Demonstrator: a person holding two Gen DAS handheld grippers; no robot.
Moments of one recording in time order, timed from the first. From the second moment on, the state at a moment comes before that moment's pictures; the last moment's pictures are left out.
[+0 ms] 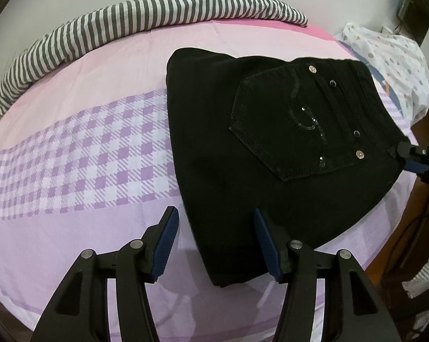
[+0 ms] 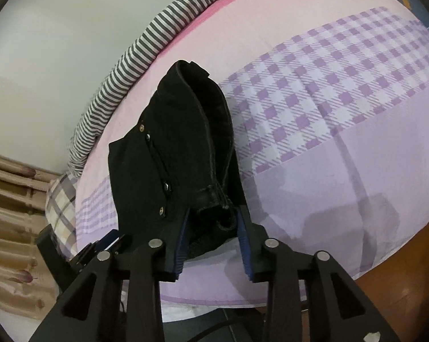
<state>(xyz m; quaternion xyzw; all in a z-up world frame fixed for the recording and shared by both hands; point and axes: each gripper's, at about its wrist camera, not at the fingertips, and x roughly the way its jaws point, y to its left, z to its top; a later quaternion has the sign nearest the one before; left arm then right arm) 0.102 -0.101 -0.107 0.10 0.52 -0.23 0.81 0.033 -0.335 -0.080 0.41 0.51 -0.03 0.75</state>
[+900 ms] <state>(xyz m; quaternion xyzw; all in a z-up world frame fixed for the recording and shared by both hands) 0.178 -0.071 -0.122 -0.12 0.59 -0.28 0.74 0.105 -0.362 -0.127 0.44 0.54 0.15 0.70</state>
